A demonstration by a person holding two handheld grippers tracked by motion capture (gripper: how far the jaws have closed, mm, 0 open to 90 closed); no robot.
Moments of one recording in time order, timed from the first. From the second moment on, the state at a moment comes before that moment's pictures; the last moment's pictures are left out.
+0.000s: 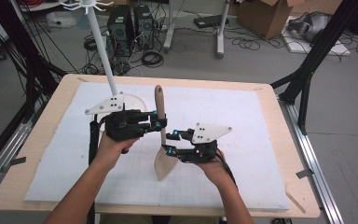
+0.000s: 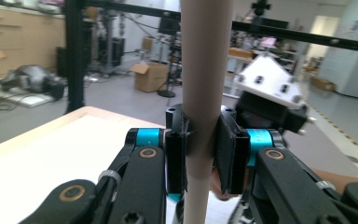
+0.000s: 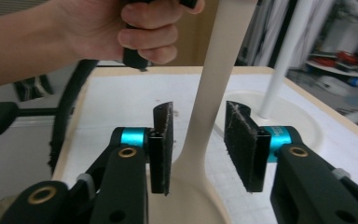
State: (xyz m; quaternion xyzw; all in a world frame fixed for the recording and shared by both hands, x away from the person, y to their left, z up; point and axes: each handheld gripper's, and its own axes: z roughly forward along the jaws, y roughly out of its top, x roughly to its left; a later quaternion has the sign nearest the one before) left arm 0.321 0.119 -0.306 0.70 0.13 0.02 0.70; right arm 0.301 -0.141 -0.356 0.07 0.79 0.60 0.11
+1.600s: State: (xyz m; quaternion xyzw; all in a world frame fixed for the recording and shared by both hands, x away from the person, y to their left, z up) left arm 0.320 0.134 -0.310 0.70 0.15 0.08 0.70; right arm 0.287 -0.158 -0.361 0.17 0.76 0.61 0.16
